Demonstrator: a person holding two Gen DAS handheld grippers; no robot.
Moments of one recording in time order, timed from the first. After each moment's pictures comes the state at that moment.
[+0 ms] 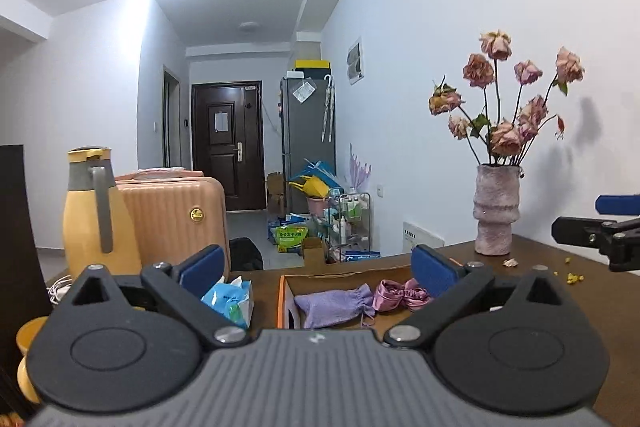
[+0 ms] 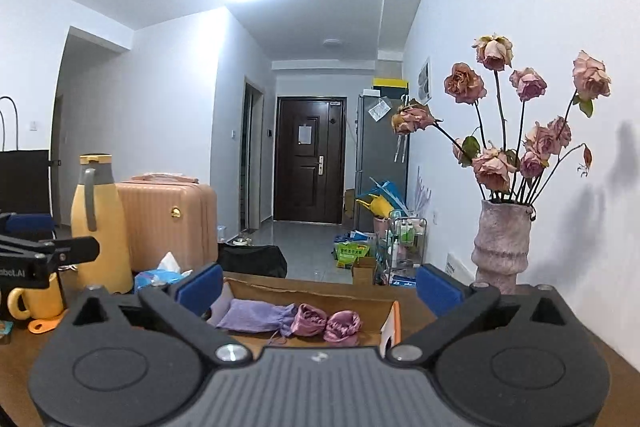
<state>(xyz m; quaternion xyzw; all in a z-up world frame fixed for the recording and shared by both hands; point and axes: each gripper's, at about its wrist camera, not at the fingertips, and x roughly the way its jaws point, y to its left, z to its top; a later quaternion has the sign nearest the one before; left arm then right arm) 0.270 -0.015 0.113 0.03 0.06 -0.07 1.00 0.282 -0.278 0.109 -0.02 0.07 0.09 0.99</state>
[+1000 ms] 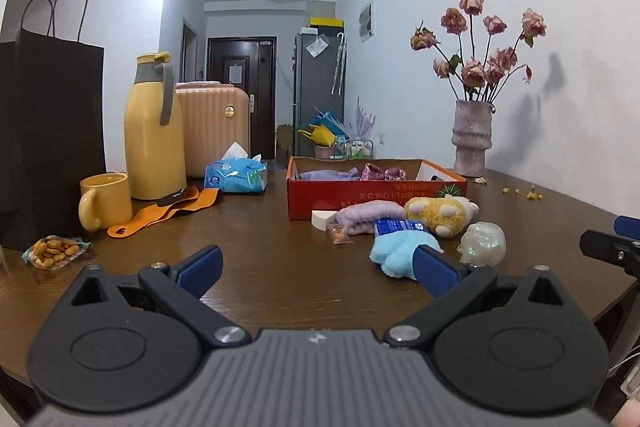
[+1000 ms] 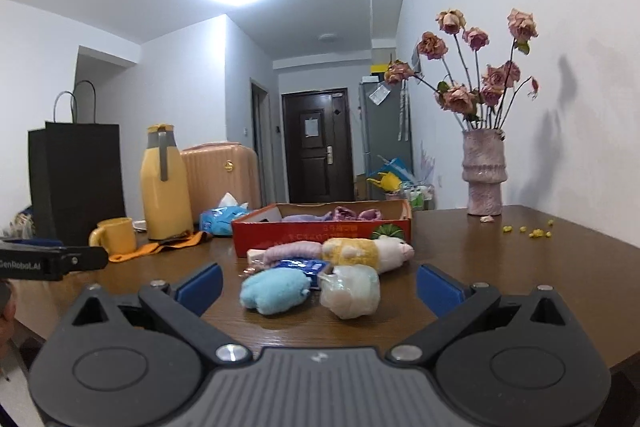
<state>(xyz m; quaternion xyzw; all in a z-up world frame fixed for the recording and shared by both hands) 0.079 0.002 0.006 0.00 0.13 -0.05 0.99 0.055 -0.285 -0.014 0.02 0.08 0.10 0.99</state>
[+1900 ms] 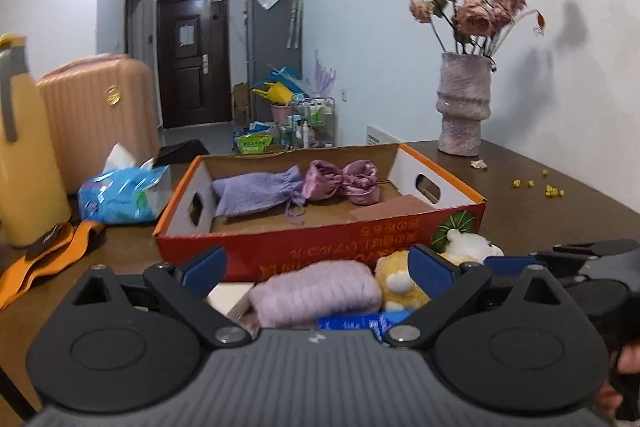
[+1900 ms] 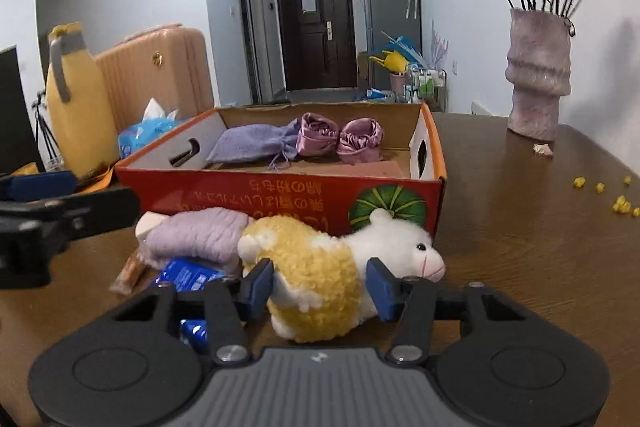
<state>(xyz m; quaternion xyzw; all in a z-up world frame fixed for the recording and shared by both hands) 0.337 -0.098 0.014 0.04 0.20 -0.11 0.97 0.357 -0.287 -0.031 0.01 0.28 0.11 0.95</state>
